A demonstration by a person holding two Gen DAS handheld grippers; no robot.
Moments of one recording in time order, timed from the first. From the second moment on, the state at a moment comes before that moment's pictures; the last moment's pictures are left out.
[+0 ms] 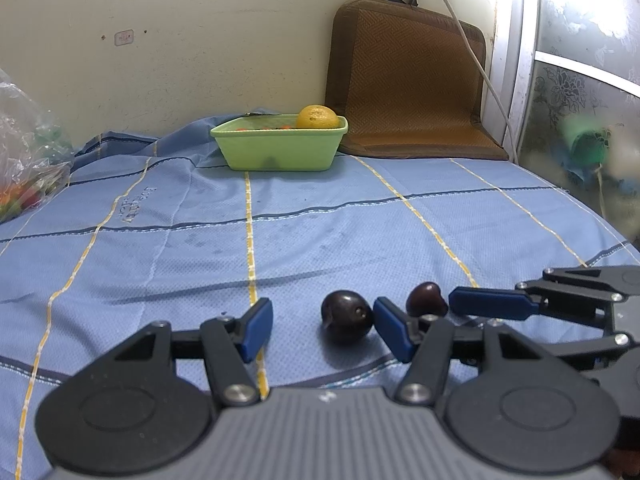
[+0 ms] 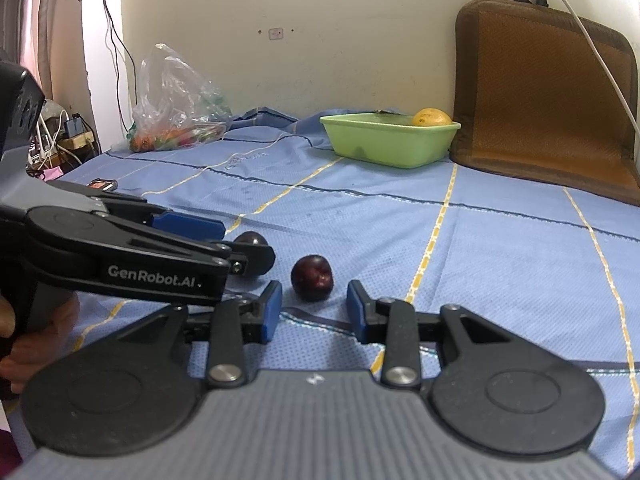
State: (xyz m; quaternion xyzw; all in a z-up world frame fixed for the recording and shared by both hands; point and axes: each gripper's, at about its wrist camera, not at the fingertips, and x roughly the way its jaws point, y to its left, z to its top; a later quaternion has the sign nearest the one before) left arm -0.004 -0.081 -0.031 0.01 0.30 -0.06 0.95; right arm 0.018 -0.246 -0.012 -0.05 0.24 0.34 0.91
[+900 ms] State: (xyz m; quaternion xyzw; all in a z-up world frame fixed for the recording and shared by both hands) left arm 0.014 -0.066 -0.016 -0.05 0.30 -0.15 0.94; right arm 0.031 -0.245 -0.001 -0.05 0.23 0.35 0.91
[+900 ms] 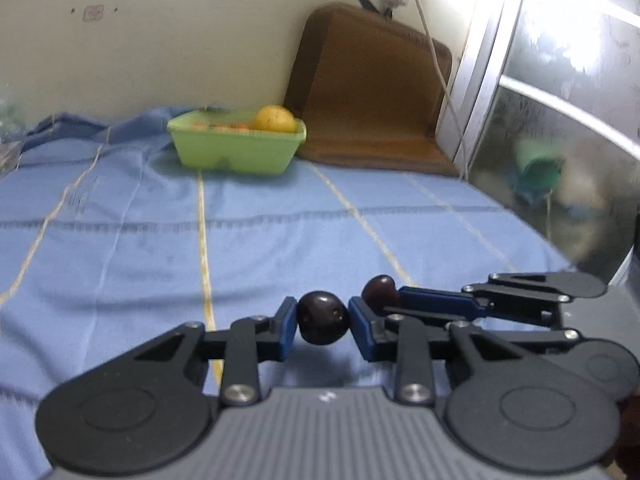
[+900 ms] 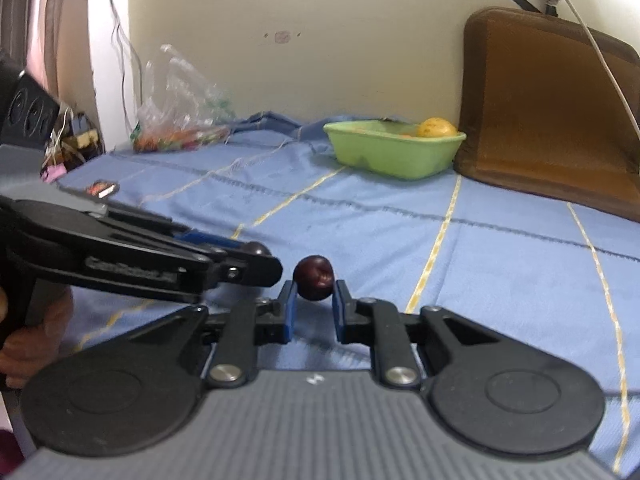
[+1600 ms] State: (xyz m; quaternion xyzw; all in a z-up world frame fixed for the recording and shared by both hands) left arm 0.256 -0.043 0.018 -0.02 0.31 -0.05 0.95; right arm 0.256 -0.199 0.028 0.00 0.22 0.31 0.93
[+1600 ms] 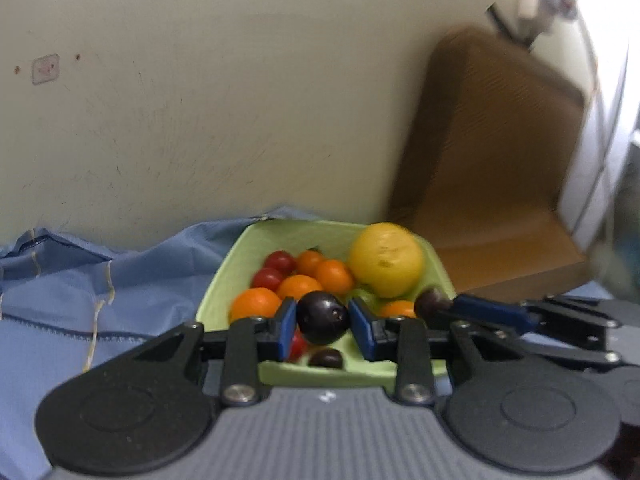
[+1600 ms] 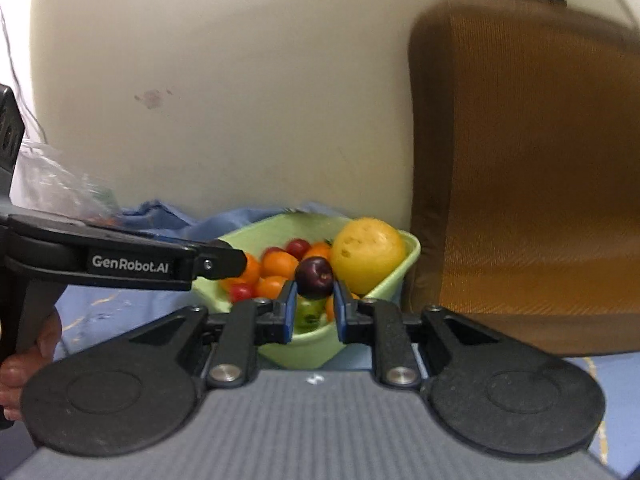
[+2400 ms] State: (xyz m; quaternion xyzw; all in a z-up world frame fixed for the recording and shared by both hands) left arm 0.041 -0.058 0.028 -0.02 0.23 0.00 0.97; right arm 0.093 -0.275 0.004 0.18 0.27 0.26 0.91
